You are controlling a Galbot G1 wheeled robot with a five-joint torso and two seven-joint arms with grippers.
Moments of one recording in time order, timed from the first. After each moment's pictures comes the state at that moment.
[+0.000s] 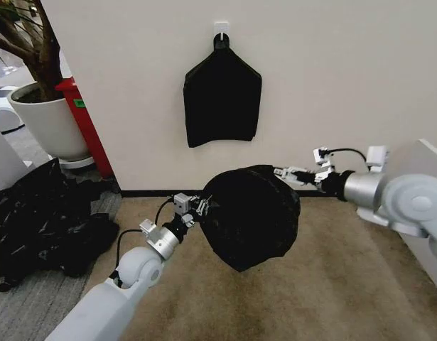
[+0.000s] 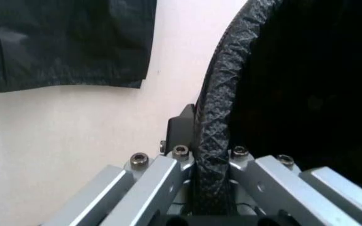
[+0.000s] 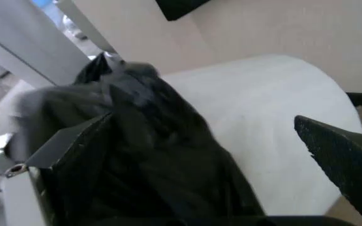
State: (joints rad) left arm 1.05 -1.03 -0.10 -1.84 -0.68 -0.12 0.19; right arm -0.82 0.60 0.30 2.09 1.68 -0.69 0.28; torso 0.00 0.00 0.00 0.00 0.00
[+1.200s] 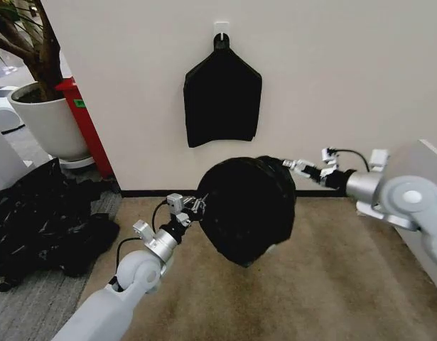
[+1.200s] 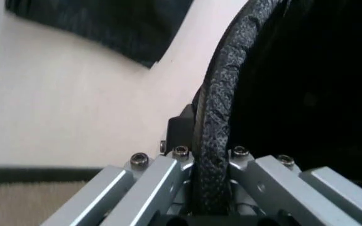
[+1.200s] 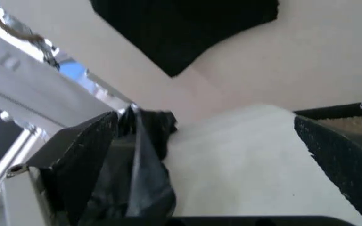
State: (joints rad) left arm 1.08 -1.06 -0.12 -1.85 -1.02 -0.03 0.14; right arm -0.85 0.65 0.44 1.95 1.85 -0.64 0.21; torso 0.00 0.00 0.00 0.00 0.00
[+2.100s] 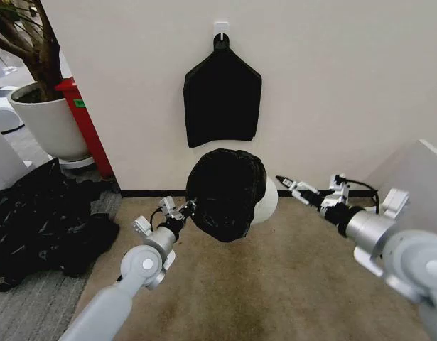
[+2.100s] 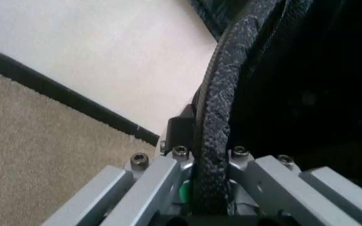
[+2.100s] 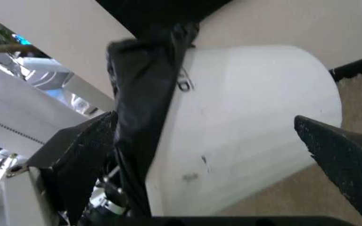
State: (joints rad) left arm 1.05 -1.07 -0.11 -1.82 -1.34 0.06 -0.13; right arm -1.28 0.96 0.62 2.37 1.61 -0.57 0.50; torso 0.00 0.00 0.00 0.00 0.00
